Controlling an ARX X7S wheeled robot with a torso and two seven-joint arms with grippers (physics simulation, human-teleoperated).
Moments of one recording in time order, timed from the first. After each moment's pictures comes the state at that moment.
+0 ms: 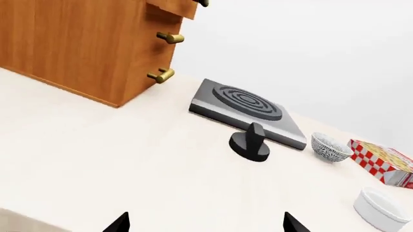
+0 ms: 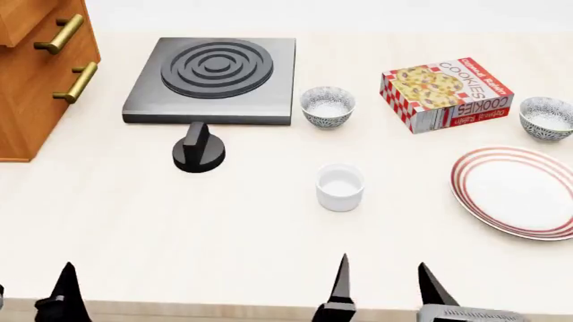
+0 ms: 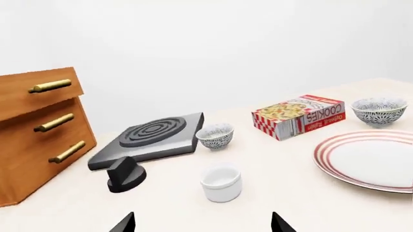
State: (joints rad) left arm -0.07 -0.12 -0.15 0.19 -0.46 -0.31 -0.07; right arm 0.06 0.12 -0.01 -0.36 0.38 0.34 0.07
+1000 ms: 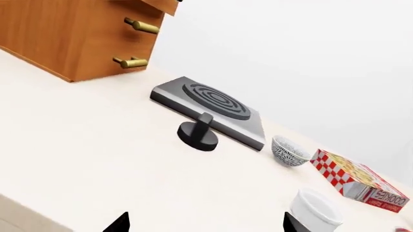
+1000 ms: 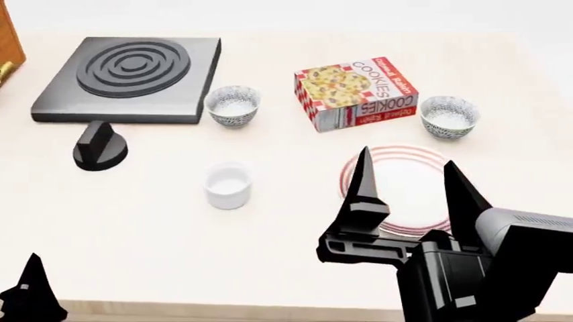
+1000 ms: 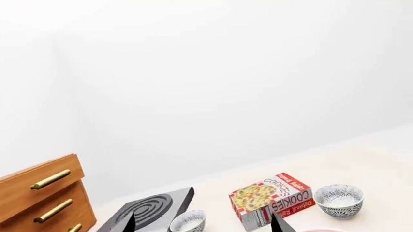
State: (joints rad) left arm -0.11 -0.14 -0.21 0.04 -0.54 -0.18 -0.05; right arm 0.31 0.19 0.10 -0.58 0.67 0.61 0.19
